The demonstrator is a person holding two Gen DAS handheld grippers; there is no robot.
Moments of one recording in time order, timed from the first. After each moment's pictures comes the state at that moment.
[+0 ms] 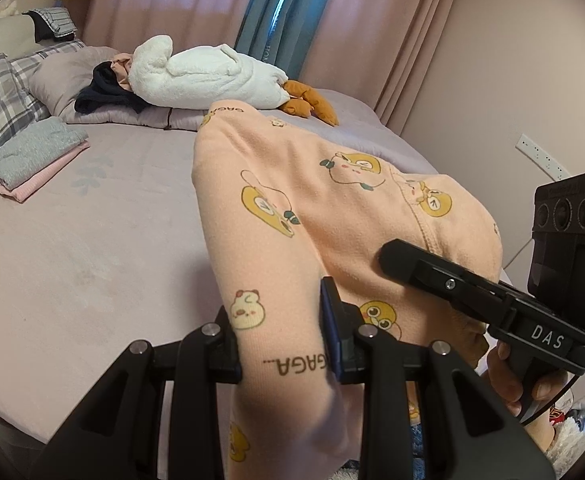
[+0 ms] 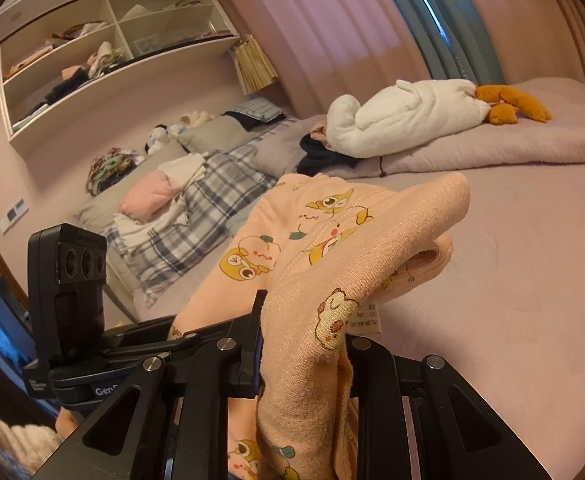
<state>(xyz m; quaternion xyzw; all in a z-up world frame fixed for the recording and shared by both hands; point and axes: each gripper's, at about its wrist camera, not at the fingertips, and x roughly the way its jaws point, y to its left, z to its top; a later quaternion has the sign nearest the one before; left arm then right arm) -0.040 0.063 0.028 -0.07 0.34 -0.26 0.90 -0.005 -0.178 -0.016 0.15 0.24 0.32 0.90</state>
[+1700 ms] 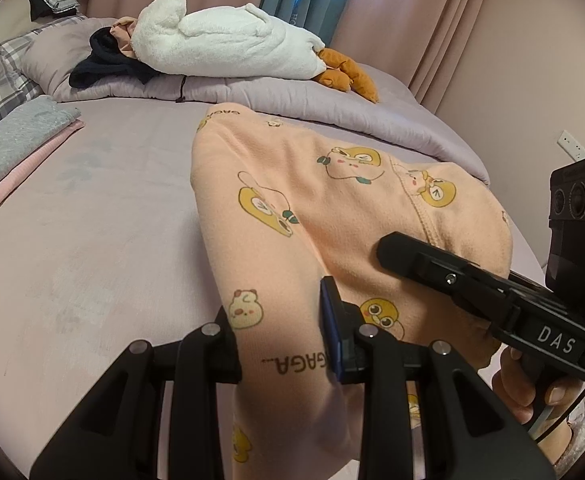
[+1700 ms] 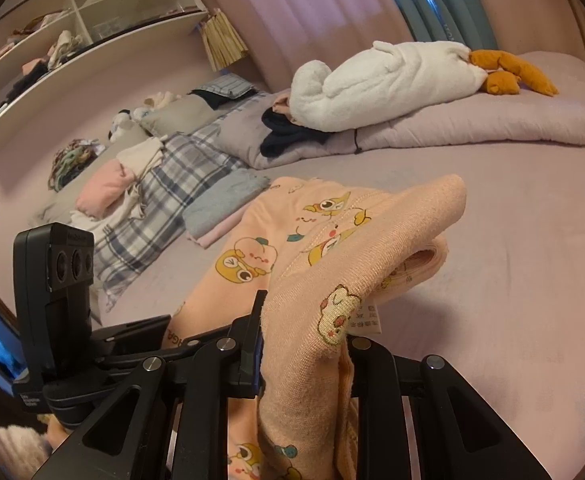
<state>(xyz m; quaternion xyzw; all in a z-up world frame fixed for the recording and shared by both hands) 0.079 0.051 -0.022 -0.06 0.39 -0.23 0.89 0.074 -0.141 -0.046 0.16 0.29 0.28 0.90</state>
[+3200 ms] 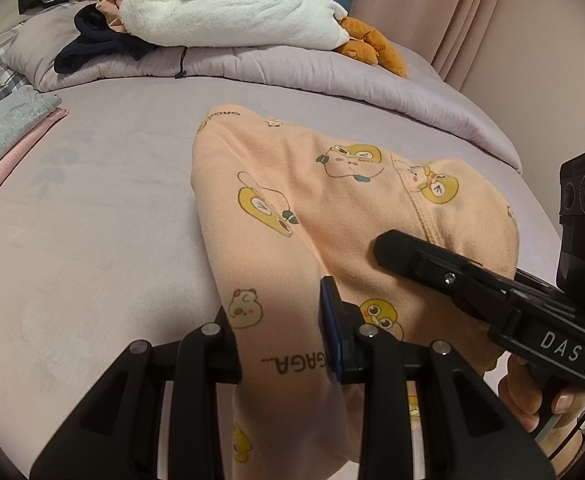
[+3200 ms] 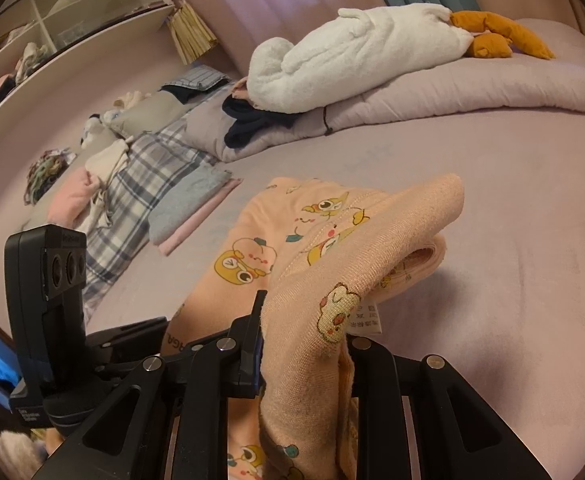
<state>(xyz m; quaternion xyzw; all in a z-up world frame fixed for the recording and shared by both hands) 0.155 0.030 -0.066 -0.03 0.43 -0.20 0.88 0.148 -0.144 -0.086 0.18 0.33 0.27 0.89</state>
